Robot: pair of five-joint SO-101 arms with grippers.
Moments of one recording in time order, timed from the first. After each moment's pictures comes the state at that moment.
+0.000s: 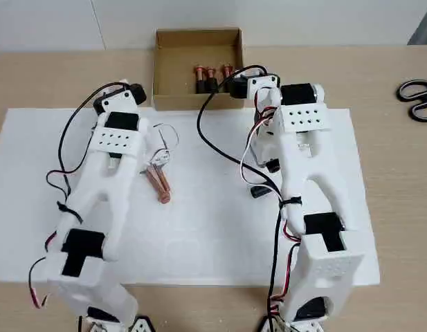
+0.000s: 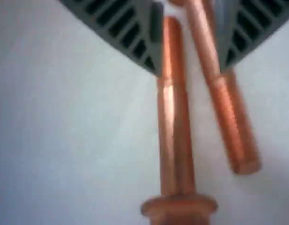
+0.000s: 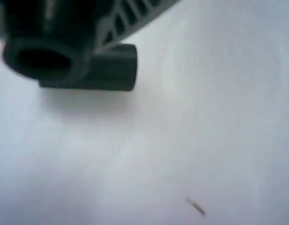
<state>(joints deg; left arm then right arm) 3.8 11.3 5.6 75.8 37.2 -10.0 18.6 -19.3 93.6 13.7</state>
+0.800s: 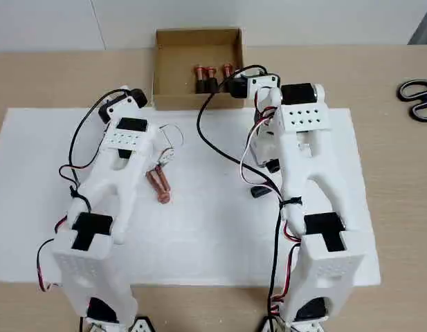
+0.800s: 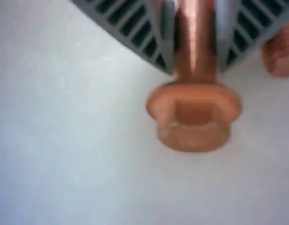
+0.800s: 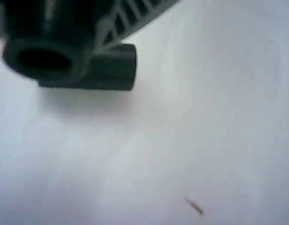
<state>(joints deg) 4.0 21.8 5.1 64.7 42.2 -10.1 18.6 -19.3 93.6 13.7</state>
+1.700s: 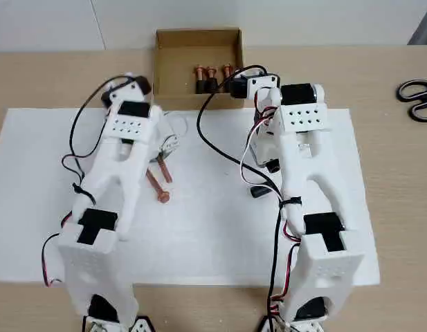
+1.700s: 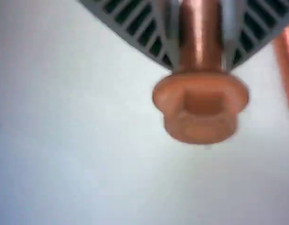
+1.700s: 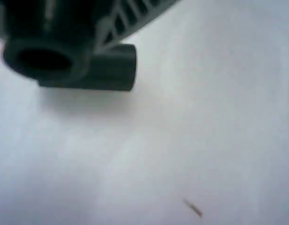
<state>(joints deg) 6.2 23.7 -13.1 82.2 39.6 -10.1 18.6 -19.3 93.6 13.7</state>
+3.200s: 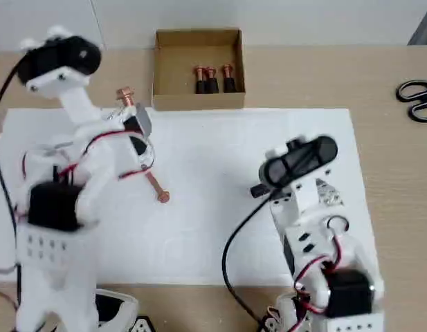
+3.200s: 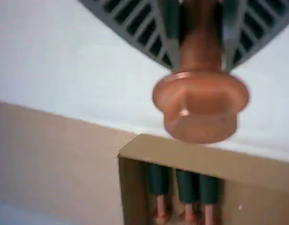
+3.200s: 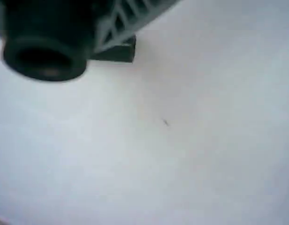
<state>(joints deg) 6.9 -39.7 11.4 71.8 32.0 -11.7 -81.8 54.9 66.3 12.7</state>
